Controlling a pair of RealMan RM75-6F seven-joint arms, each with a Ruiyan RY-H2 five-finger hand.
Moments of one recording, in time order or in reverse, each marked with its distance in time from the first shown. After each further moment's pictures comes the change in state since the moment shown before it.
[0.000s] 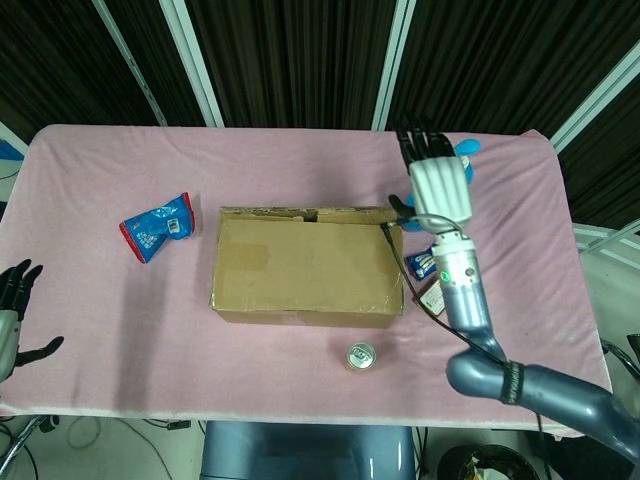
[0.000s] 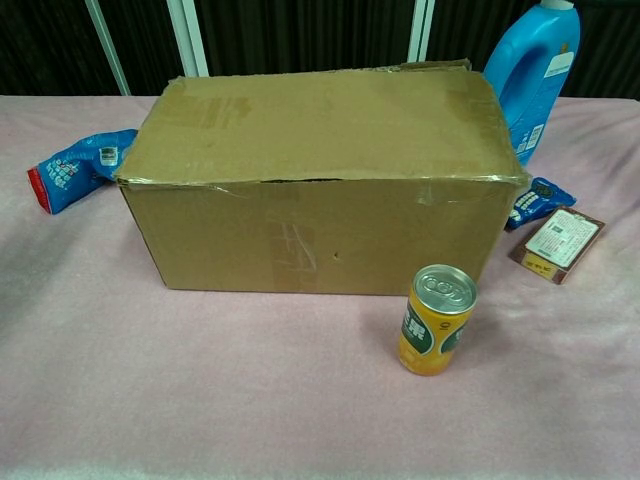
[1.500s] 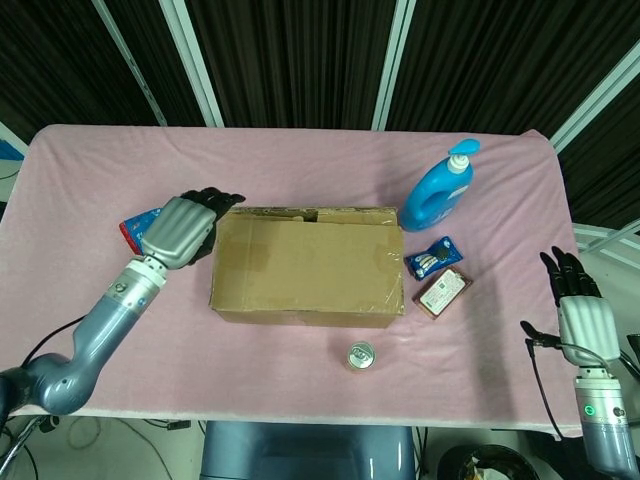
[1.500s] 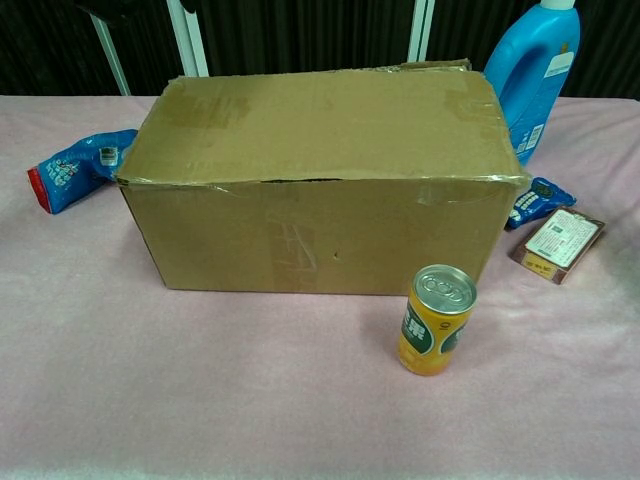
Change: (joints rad) left arm -0.728 -0.005 -0.295 -0.242 -0.520 -0.635 0.441; right arm -0.558 0.162 -0.393 0.118 -0.329 0.253 0.529
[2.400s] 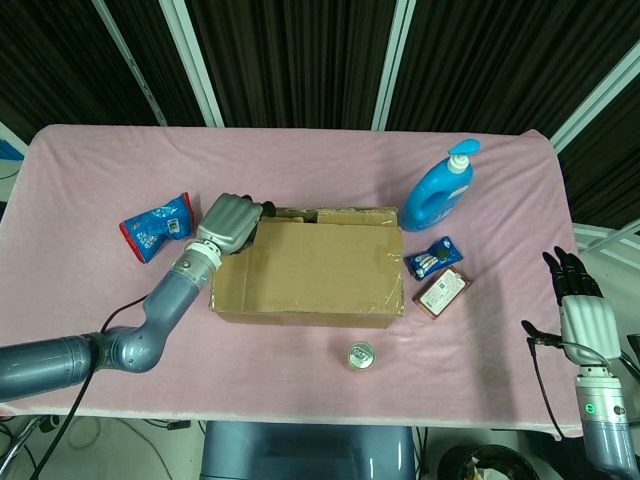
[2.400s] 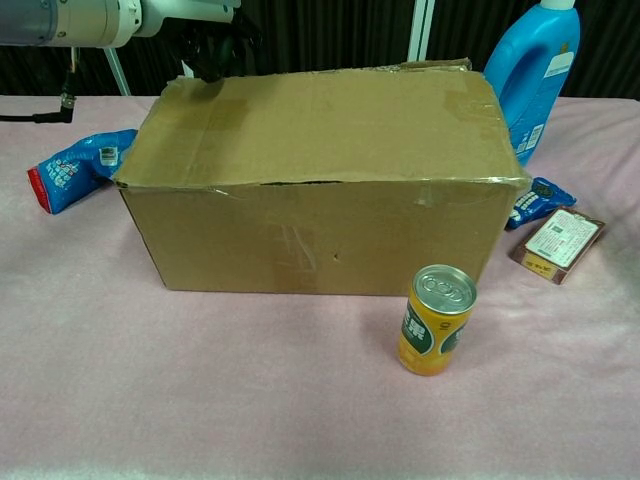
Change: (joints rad) left arm -0.281 -0.186 0.101 0.212 -0.346 -0.046 0.146; right arm -0.014 -0.008 0.026 0.009 0.005 -0.031 0.012
